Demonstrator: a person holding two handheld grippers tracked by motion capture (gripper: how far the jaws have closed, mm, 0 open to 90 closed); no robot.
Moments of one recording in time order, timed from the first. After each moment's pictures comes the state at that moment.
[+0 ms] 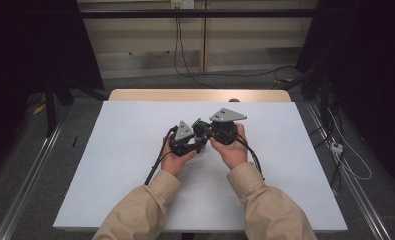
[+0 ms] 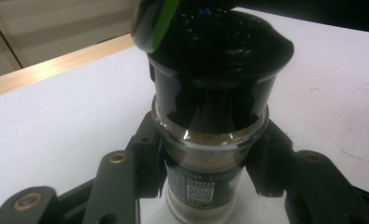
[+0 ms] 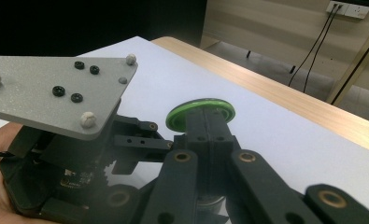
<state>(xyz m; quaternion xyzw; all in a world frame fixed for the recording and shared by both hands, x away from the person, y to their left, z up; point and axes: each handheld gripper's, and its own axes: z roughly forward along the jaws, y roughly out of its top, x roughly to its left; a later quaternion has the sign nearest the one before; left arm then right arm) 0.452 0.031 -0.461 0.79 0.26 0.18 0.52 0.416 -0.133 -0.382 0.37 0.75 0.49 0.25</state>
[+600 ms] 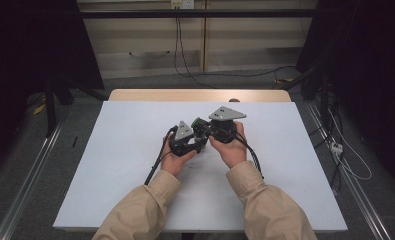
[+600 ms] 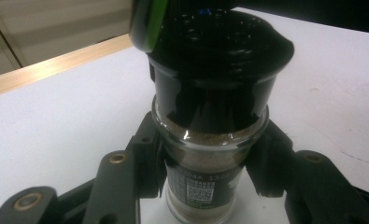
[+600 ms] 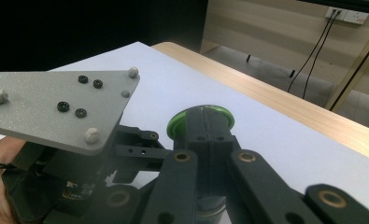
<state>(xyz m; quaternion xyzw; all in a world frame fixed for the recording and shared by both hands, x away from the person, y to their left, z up) 0.453 0.032 -0.461 0.79 0.26 0.17 0.52 0.418 -0.131 -0.377 0.36 0.75 0.49 0.26</state>
